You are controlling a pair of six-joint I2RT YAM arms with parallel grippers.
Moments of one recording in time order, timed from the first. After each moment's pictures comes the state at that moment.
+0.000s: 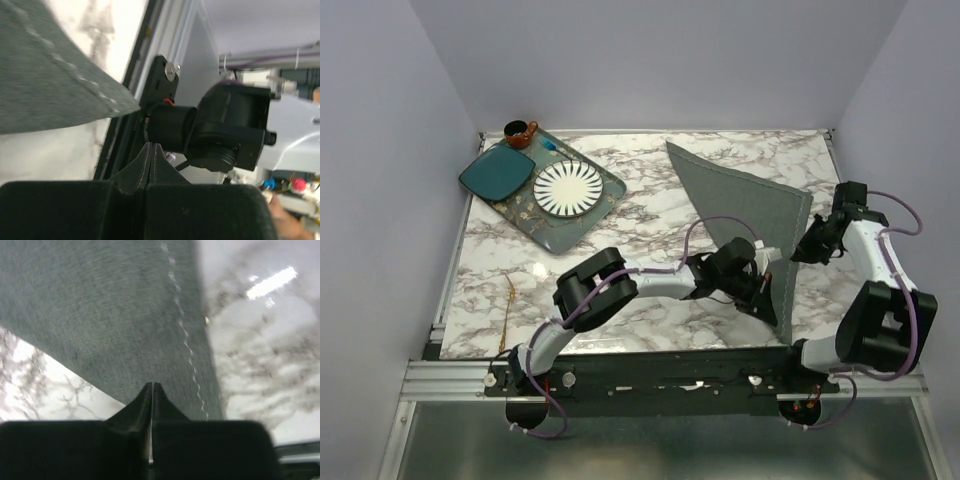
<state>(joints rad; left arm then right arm) -1.12 2.18 1.47 0.24 0.64 -0.91 -0.27 1.37 0.99 -0.82 -0.12 0.40</state>
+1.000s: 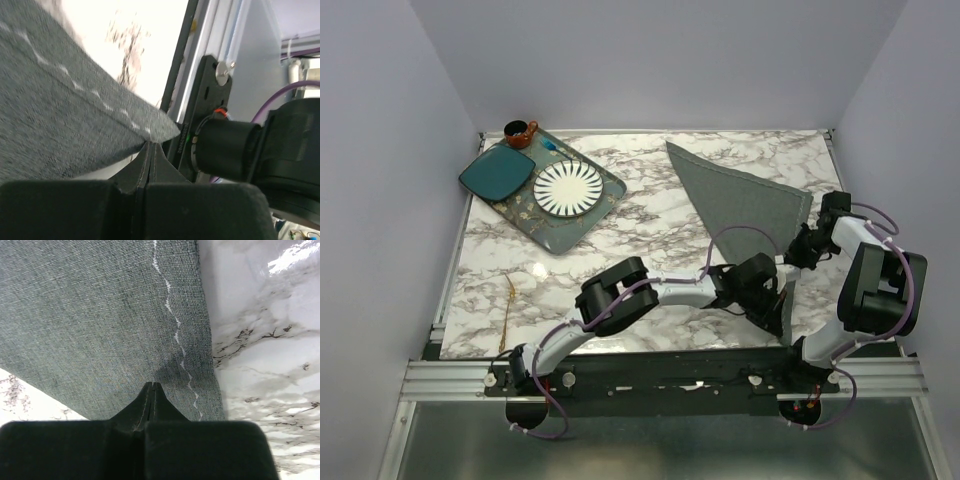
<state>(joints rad) -1.22 2.34 1.68 0.06 0.54 -0.66 -0.27 1.61 0.94 -0.65 -0.23 0.39</state>
